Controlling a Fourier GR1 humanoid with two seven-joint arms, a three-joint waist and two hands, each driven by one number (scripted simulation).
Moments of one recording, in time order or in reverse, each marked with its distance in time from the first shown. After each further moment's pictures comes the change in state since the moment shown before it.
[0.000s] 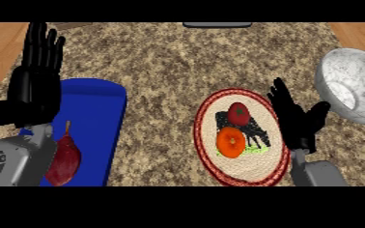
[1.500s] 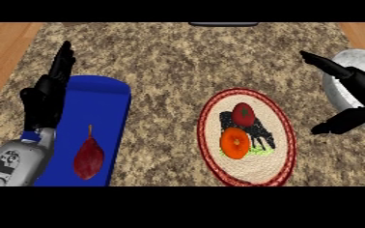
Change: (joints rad) left arm 0.028 0.098 -0.104 0.120 -0.219 -0.038 0.181; right arm -0.252 -0.467 -0.045 0.210 0.320 0.609 -0.522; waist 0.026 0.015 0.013
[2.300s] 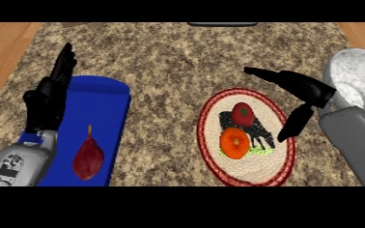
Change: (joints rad) left arm 0.022 -0.053 0.043 -0.019 -0.069 -0.037 0.019; right arm -0.125 0.140 0.199 -0.071 0.242 0.135 0.292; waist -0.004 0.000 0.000
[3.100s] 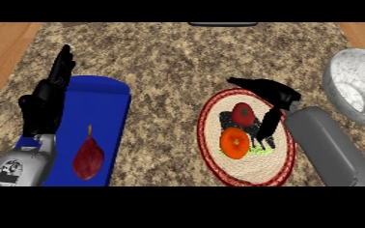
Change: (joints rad) left arm 0.034 -0.069 0.074 -0.050 -0.076 -0.075 0.021; right arm -0.047 0.183 0.002 0.225 0.278 -0.035 0.008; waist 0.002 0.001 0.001
